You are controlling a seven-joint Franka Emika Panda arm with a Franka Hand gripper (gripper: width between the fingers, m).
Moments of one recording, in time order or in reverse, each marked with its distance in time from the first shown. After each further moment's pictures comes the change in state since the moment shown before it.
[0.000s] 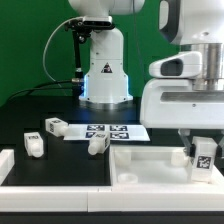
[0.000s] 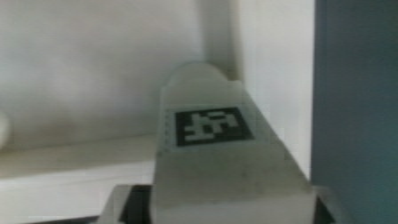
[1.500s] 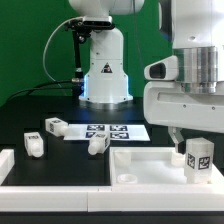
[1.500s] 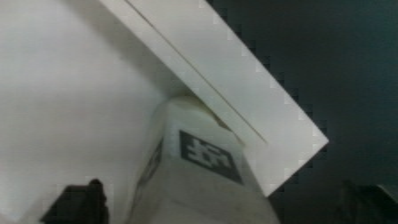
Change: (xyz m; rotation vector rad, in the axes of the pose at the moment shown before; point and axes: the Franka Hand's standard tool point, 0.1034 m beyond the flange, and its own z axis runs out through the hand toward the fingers) arm -0.001 0.001 0.001 0.050 -0.077 0.519
